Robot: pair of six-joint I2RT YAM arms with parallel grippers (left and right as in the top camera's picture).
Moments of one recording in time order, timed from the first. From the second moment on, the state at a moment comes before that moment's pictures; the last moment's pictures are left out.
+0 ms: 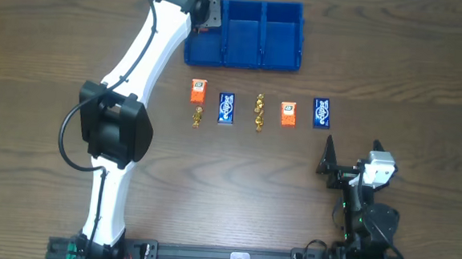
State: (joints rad) left arm -0.36 2.32 2.24 -0.95 -0.18 -0.38; right arm 0.00 0.01 0.01 -0.08 0.00 0.08
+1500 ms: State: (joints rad) left arm -0.45 2.02 1.33 -0.57 -0.09 -0.45; right arm 0.00 0.01 0.01 -0.08 0.00 0.08
